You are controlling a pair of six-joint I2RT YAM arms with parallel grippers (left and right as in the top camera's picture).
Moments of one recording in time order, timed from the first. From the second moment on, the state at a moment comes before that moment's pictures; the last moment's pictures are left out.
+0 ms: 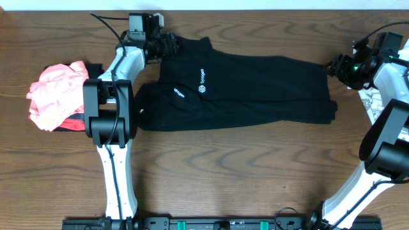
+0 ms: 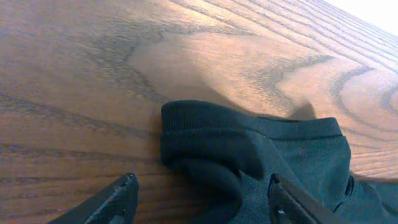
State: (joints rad) left arm -0.05 2.42 1.83 -0.29 0.41 -0.29; right arm -0.36 2.09 1.54 -0.61 -0.41 0.16
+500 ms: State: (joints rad) left arm -0.09 2.44 1.84 -0.30 0.41 -0.28; right arm -0.34 2.09 1.54 -0.61 -0.38 0.15
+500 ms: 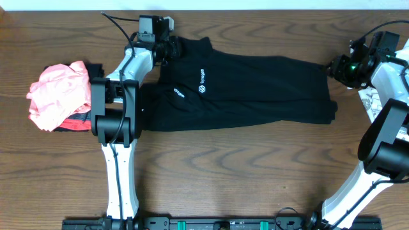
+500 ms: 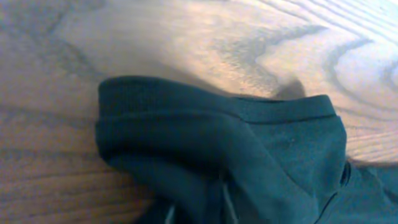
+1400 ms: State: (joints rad) left arm -0.06 2.44 1.84 -0.19 0.41 -0.30; right arm -0.34 2.19 1.54 -0.54 -0.34 0.14
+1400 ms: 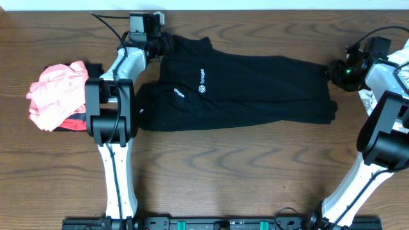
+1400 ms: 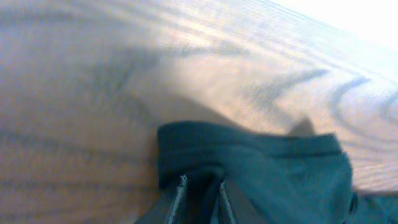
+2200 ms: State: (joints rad) left arm -0.08 2.44 1.84 -0.21 0.36 -0.30; right arm -0.34 2.19 1.54 -0.43 -0.34 0.14
